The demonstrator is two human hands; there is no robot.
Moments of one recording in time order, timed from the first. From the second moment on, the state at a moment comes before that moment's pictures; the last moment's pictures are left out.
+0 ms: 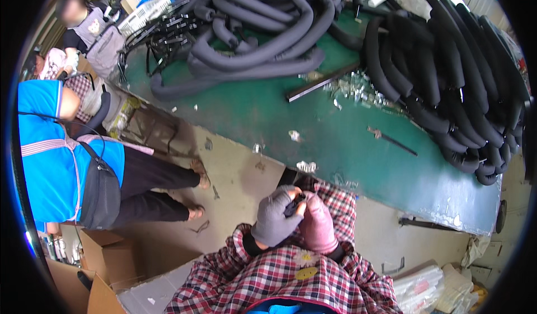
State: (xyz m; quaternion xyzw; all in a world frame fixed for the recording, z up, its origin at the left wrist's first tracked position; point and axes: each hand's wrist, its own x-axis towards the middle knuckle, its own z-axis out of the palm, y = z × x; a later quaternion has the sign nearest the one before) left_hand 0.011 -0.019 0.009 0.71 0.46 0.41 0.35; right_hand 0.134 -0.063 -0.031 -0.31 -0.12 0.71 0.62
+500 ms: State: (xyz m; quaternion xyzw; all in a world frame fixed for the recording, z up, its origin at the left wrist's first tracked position) left_hand 0.017 -0.014 -0.006 0.72 0.48 0.41 0.28; right_hand 0.115 -0.060 -0.031 -0.34 -0.08 0.64 0.69
